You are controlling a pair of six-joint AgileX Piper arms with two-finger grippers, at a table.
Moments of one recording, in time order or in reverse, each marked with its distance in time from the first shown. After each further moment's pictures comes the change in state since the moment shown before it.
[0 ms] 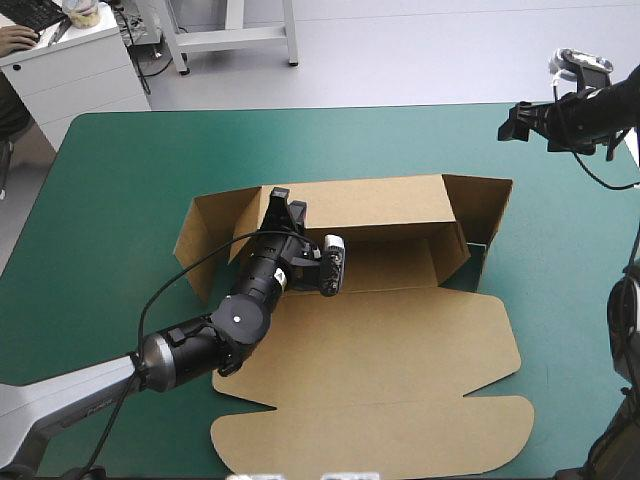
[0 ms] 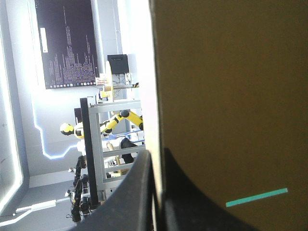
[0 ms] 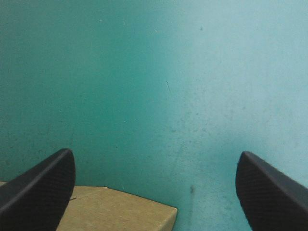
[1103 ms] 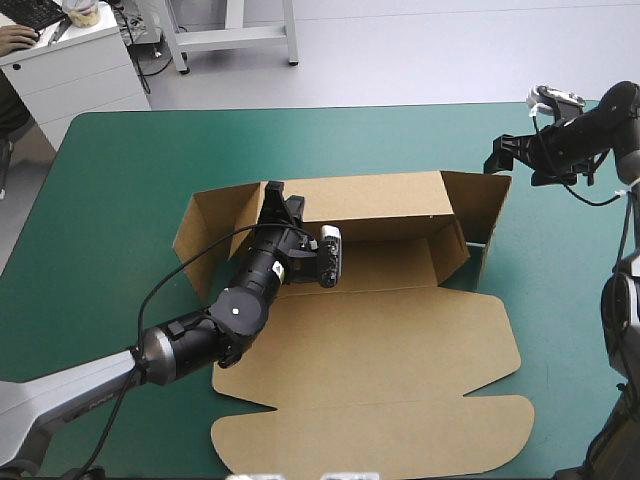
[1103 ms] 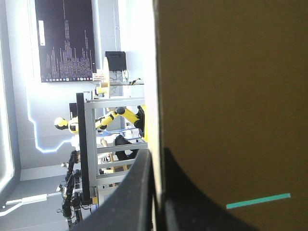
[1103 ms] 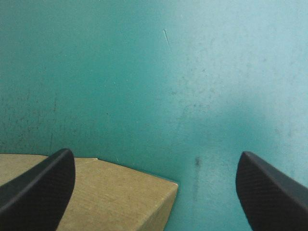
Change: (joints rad) left arm 0.030 0.005 -0.020 0.001 -0.009 -0.042; right arm 0.027 0.025 0.137 -0.013 0.001 -0.012
